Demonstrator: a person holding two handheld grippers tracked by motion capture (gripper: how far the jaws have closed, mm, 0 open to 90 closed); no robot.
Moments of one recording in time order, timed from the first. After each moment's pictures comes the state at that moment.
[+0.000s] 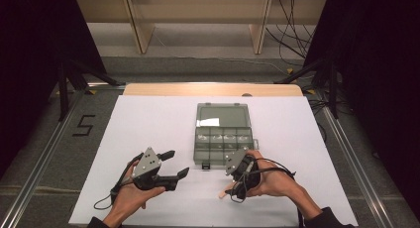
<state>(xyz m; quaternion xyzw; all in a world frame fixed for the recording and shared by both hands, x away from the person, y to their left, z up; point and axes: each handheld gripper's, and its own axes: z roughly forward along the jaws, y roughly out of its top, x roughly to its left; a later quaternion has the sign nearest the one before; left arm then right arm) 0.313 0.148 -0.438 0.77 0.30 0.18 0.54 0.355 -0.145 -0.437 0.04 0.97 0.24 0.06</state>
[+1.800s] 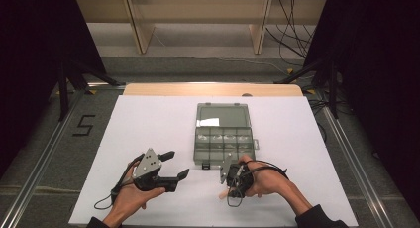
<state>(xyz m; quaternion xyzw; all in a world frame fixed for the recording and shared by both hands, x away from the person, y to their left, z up) 0.315 0.149 -0.442 0.77 0.30 0.18 0.53 0.359 -0.129 -0.460 0.00 0.99 0.13 0.00</state>
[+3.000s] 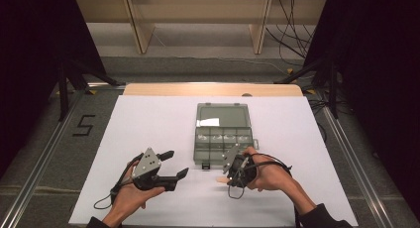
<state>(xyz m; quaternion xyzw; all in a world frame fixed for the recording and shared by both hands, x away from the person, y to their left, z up) 0.316 0.150 -0.443 0.77 0.30 0.19 0.53 0.366 -0.137 -0.430 0.04 0.98 0.18 0.04</state>
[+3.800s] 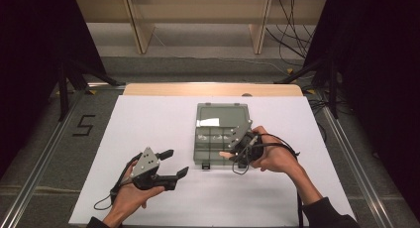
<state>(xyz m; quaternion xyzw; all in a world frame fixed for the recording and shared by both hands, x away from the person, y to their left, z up) 0.315 0.151 -0.441 0.76 0.31 0.18 0.55 0.401 -0.153 -0.393 0.08 0.97 0.23 0.09</state>
